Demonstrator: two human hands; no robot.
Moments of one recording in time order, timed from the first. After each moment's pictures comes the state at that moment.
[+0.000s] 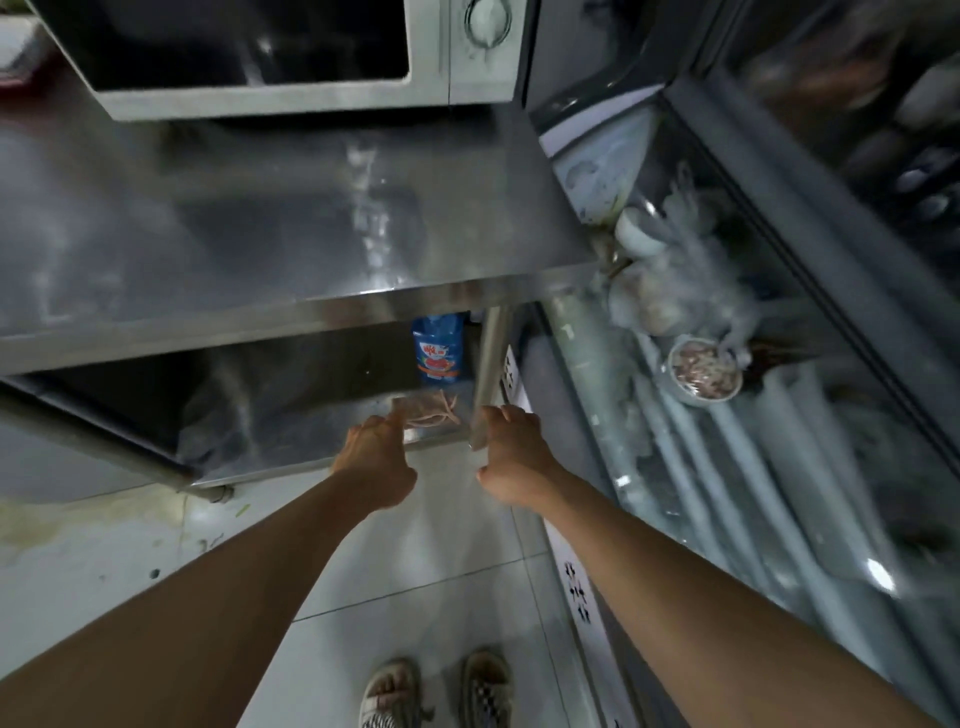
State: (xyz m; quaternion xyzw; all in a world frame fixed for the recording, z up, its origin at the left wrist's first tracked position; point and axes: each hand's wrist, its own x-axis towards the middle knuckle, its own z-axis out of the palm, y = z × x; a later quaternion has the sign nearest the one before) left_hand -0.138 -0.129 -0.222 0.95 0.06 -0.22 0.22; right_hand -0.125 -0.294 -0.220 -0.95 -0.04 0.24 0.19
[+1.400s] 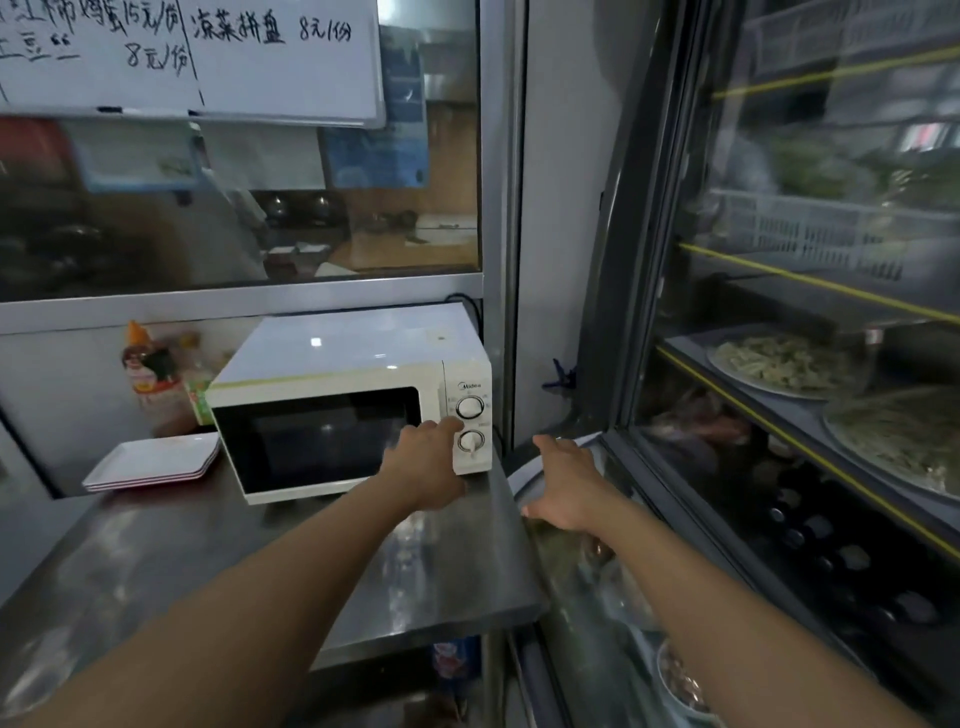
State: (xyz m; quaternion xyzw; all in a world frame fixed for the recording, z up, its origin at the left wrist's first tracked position) left_hand -0.023 -0.192 0.165 0.99 -0.04 -0.01 0.14; right_hand -0.025 -0.372 0.148 -0.97 -0.08 0.07 0.22
